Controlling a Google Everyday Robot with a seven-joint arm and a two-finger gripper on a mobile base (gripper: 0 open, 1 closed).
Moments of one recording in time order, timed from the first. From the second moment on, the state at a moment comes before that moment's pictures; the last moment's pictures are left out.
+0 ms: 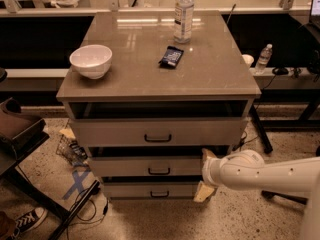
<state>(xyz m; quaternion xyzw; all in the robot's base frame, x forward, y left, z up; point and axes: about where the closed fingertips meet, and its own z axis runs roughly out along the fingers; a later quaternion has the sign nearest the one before) 0.540 -0.165 0.462 -0.61 0.75 -0.02 0.27</state>
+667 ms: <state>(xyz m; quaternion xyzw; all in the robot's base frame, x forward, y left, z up) 0.594 -0.159 0.410 -0.63 0.74 -0.04 0.20</state>
